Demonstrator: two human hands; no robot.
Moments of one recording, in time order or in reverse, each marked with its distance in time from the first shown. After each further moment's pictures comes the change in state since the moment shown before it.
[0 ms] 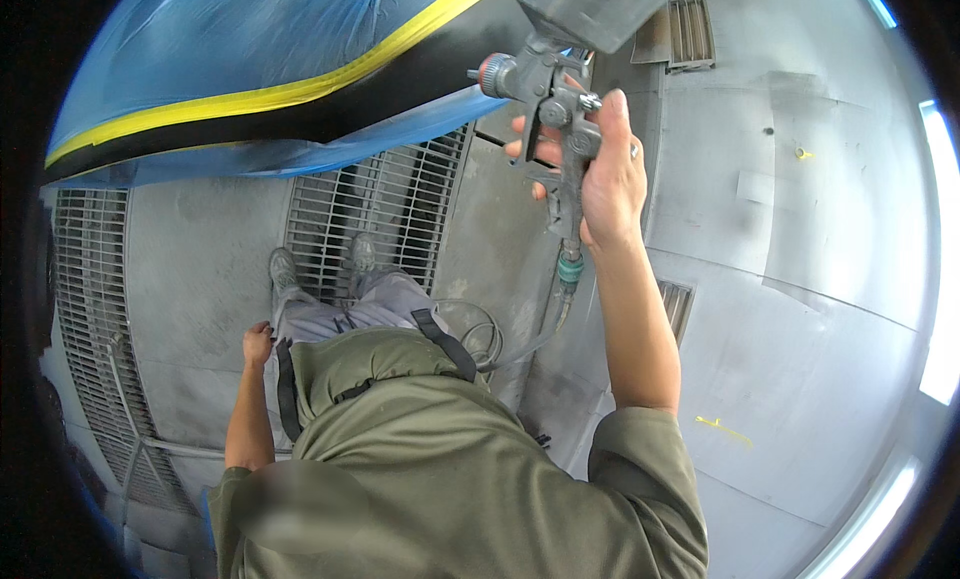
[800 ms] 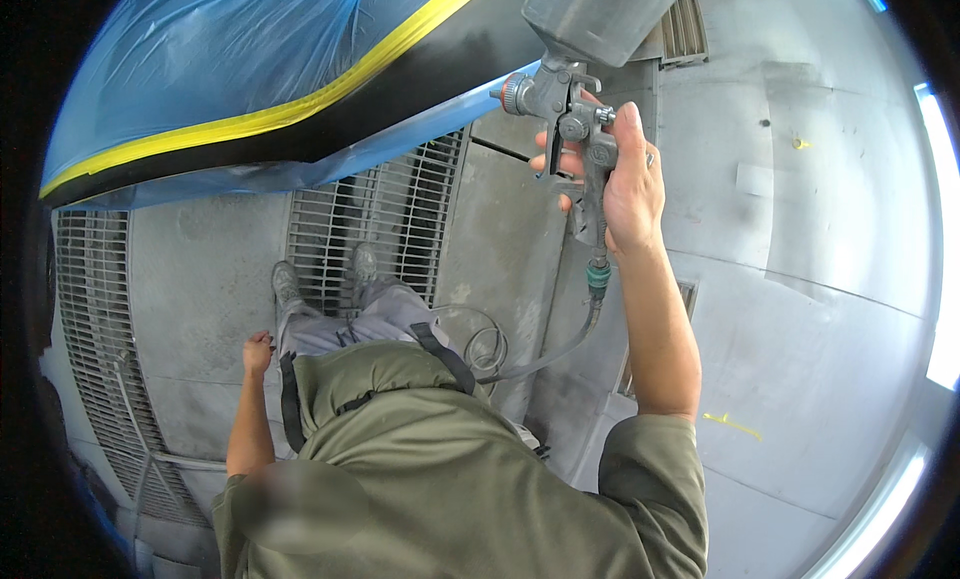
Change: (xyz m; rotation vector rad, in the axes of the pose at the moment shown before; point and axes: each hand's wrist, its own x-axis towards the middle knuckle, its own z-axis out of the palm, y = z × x) left_hand 0.031 -0.022 -0.002 0.074 0.025 -0.006; right_hand 0.001 -0.016 -0.025 -0.107 0.031 0.020
